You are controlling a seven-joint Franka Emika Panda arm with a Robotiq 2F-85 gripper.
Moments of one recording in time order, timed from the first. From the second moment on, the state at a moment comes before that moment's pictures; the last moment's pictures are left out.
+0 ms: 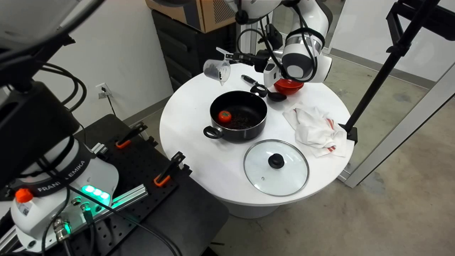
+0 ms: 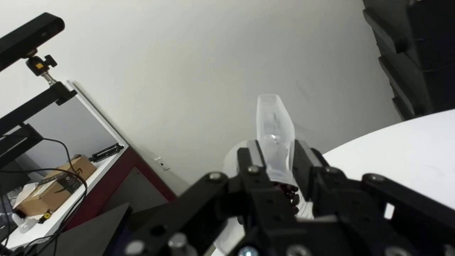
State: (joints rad) arm -0.34 1.06 -0.12 -1.32 1.12 1.21 1.21
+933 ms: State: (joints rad) arm -0.42 1.03 -0.10 -1.31 1.44 0.90 1.44
